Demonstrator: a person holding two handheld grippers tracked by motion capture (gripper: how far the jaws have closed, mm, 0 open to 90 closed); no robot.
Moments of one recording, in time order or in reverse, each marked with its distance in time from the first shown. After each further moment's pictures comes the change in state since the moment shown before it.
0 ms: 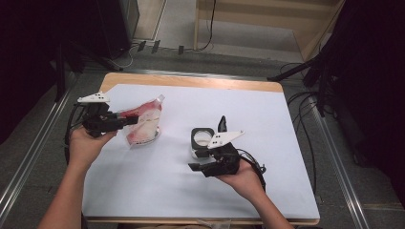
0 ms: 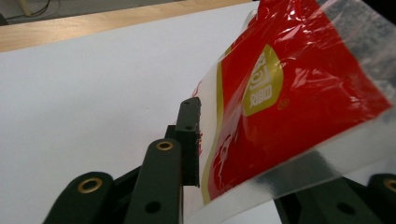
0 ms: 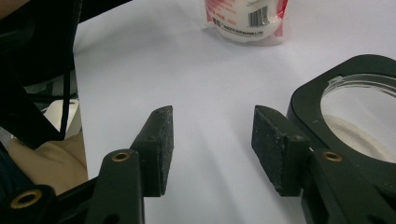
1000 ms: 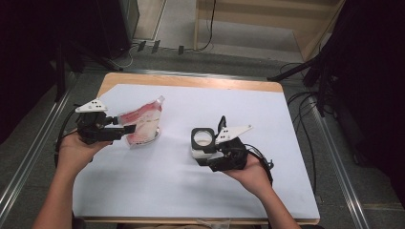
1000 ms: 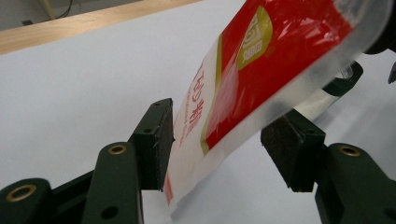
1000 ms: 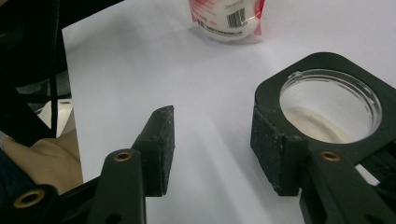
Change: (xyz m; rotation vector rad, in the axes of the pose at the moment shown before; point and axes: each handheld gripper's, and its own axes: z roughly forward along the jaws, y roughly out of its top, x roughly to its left) left arm -0.014 -0.014 -0.014 0.025 0.085 0.062; right arm -0.013 0.003 -0.018 0.011 -0.021 0.014
